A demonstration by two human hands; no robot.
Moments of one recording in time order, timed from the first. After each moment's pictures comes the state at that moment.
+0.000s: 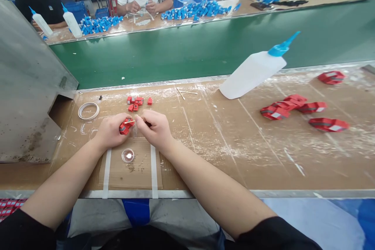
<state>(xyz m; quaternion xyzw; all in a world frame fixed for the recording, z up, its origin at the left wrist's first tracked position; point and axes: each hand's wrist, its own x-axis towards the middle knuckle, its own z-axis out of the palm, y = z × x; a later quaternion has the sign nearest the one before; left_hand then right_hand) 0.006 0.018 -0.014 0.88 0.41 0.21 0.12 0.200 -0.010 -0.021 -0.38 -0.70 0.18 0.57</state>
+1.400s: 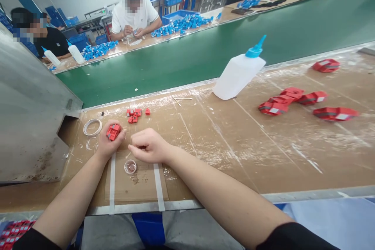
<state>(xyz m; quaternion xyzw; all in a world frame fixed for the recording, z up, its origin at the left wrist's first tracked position) -0.001 0.026 -0.019 0.78 0.42 0.40 0.23 0.205 -0.012 -0.007 -0.19 -0.80 0.26 0.50</state>
